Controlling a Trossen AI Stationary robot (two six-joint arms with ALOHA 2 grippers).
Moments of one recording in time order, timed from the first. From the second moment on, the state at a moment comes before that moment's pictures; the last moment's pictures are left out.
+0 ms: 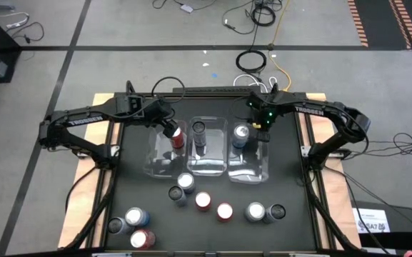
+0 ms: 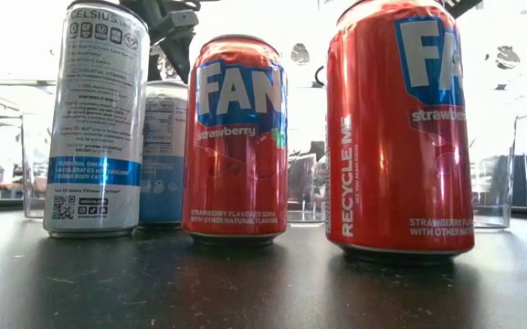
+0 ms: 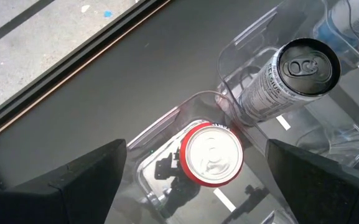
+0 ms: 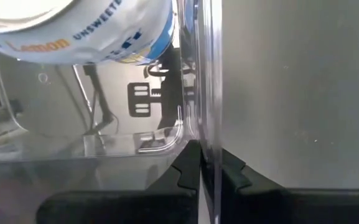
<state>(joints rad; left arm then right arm) 0.24 1.31 1.30 -1.05 -0.30 -0.52 -0.58 1.52 1.04 -0.94 -0.05 -0.40</state>
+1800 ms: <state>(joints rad) 0.24 1.31 1.30 -0.95 -0.30 -0.52 -0.65 1.52 1.04 -0.87 -0.05 -0.54</state>
